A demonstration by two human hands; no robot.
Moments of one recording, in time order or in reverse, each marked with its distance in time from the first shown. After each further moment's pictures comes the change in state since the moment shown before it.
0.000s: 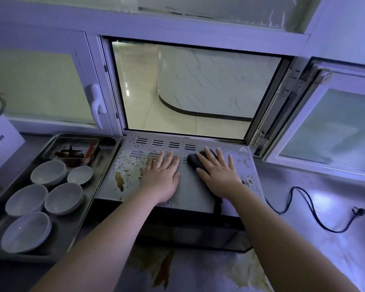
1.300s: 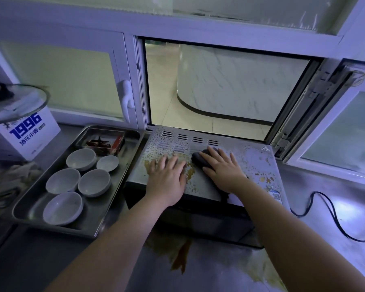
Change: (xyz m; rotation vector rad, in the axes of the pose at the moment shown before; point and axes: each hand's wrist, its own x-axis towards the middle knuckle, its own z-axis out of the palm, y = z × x) left_hand -0.062 -0.027 0.002 -0.021 0.206 -0.095; right_hand -0.001 -0.045 0.003 -0.003 -0.040 -0.127
